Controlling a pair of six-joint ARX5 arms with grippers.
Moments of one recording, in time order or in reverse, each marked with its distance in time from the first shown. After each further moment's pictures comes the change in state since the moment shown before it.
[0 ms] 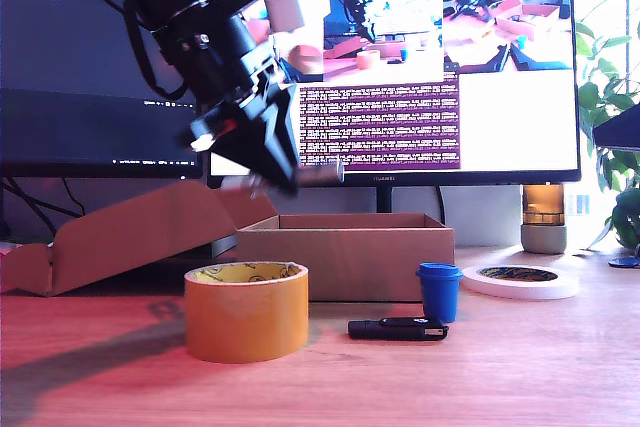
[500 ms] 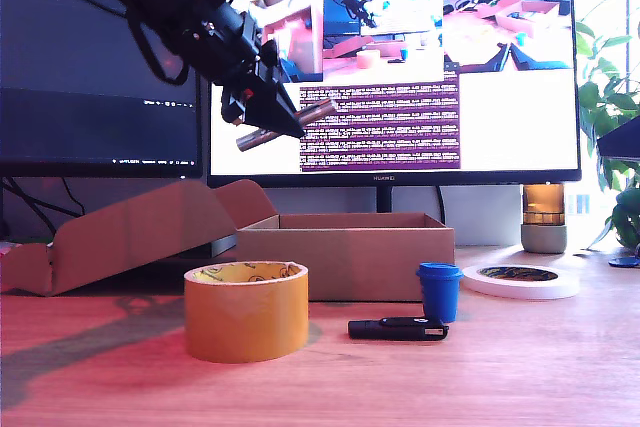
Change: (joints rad) left arm 0.037 0.018 0.025 0.068 0.072 -0.128; right arm 0.000 0.000 0.000 0.000 0.021 0.000
